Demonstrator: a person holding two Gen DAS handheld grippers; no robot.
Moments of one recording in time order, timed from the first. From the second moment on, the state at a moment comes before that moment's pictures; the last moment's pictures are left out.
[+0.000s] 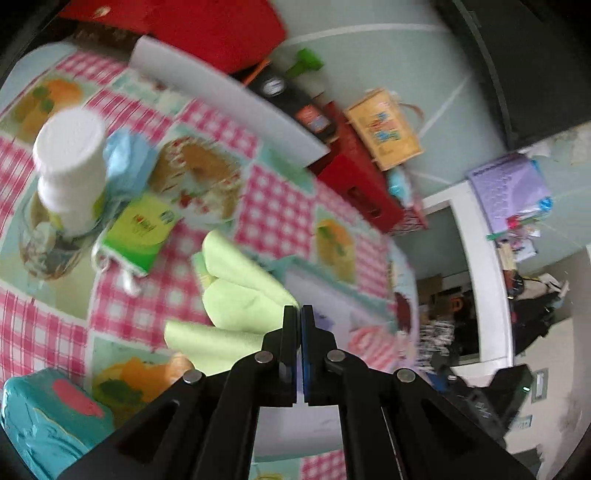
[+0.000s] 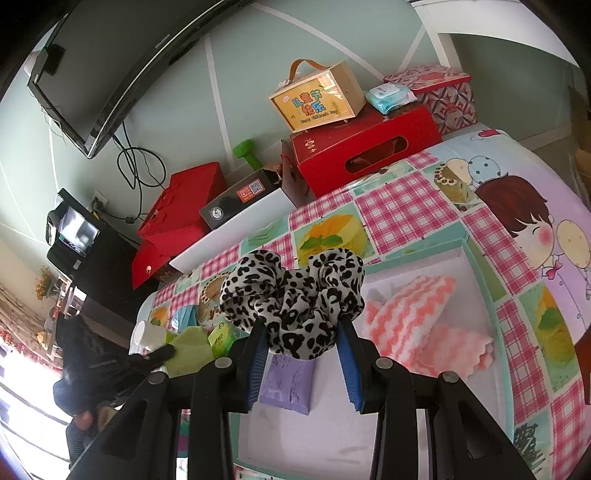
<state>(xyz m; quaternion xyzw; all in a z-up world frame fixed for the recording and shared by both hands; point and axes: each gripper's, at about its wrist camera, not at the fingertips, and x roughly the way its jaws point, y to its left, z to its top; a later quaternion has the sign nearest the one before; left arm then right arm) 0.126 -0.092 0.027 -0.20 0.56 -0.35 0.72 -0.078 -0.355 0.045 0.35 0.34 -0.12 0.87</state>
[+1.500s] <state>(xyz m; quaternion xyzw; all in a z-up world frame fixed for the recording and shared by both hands) 0.065 -0.221 -0.020 0.11 0.54 -0.34 0.77 -0.060 -0.407 -0.018 0.27 0.47 -0.30 0.79</state>
